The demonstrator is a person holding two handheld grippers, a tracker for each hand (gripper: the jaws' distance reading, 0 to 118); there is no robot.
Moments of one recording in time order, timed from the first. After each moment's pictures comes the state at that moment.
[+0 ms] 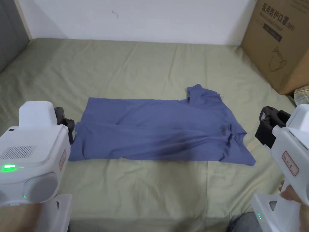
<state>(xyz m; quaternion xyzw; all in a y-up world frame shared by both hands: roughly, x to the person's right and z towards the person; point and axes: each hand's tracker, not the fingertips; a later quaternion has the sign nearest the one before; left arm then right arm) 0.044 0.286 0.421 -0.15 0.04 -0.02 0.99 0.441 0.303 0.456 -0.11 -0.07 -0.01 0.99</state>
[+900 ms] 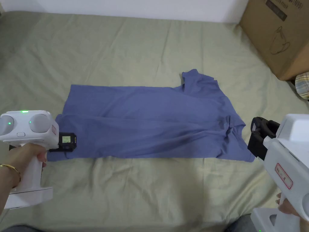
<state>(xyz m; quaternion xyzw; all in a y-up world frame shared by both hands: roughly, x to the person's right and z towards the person) 0.005 0.145 0.217 -0.56 0.06 0.00 0.83 0.454 0.266 0.398 -0.21 -0.06 0.03 0.98</state>
